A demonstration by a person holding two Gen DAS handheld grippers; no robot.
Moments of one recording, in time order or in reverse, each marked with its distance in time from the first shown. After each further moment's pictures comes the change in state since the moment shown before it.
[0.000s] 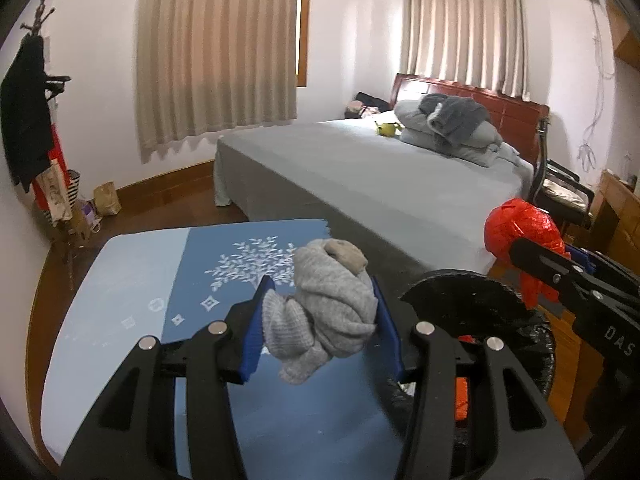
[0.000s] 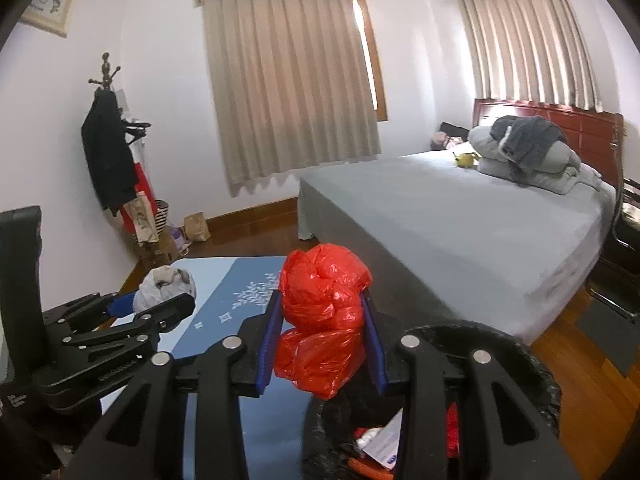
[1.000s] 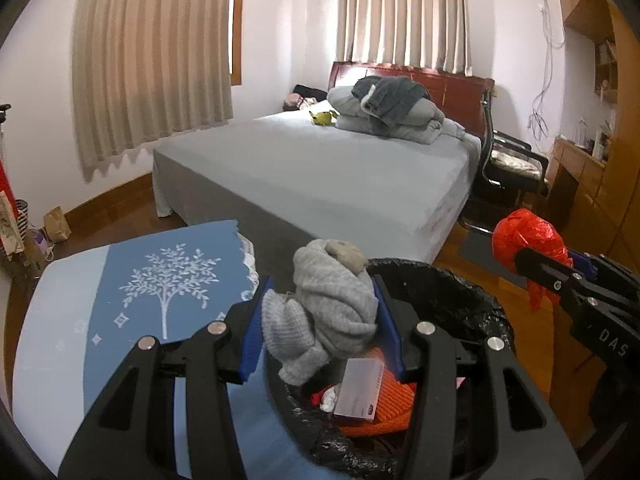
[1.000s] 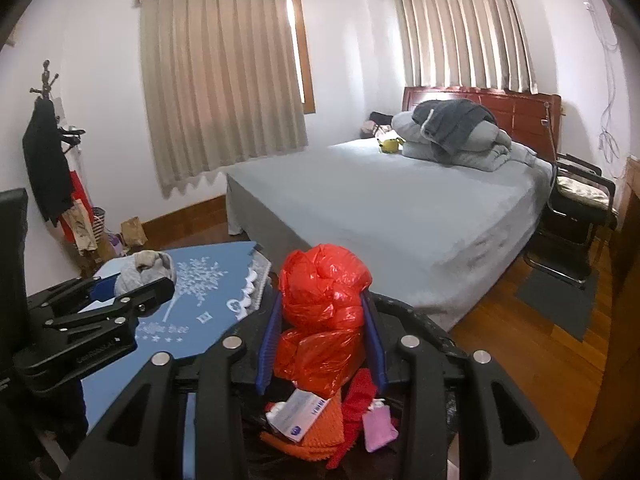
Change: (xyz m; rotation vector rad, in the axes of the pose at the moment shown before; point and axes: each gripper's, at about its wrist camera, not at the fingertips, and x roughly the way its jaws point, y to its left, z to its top) left arm 0.048 -0.104 -0.017 0.124 0.031 -0.176; right arm -0.032 -0.095 -0.032 0.079 0.025 -0.235
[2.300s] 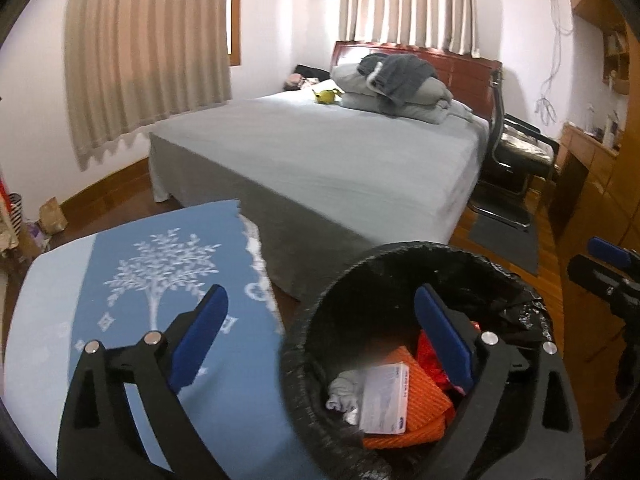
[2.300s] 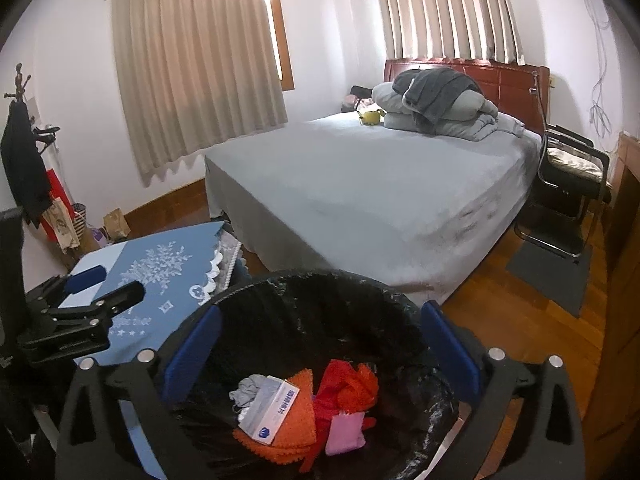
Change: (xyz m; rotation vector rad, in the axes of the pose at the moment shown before) left arm 0.055 0.033 -0.004 -0.002 0.061 0.019; right arm 0.040 -0.042 -0.009 0.054 0.085 -0.041
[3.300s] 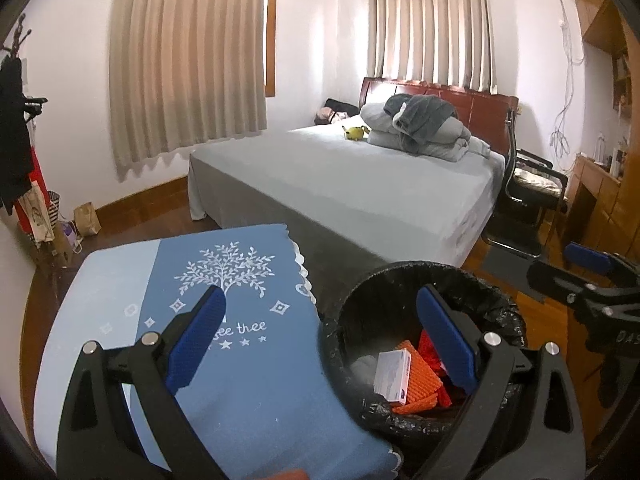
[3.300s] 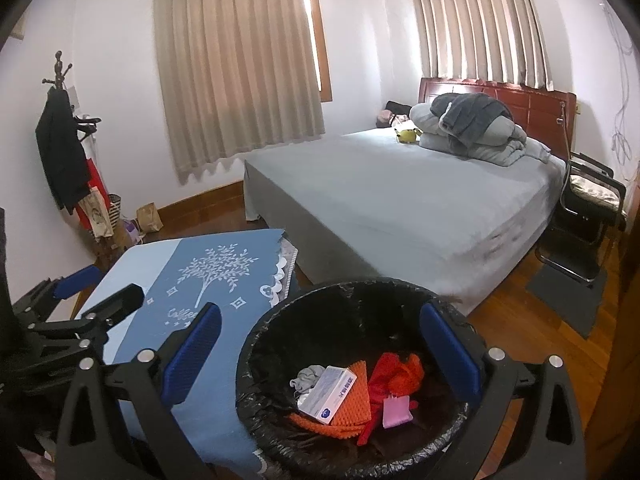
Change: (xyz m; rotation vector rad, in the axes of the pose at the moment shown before) left arm -0.136 0.013 -0.016 -0.047 -0.127 0.084; right arm -0.072 0.073 0.003 -0.082 -0.033 0.091
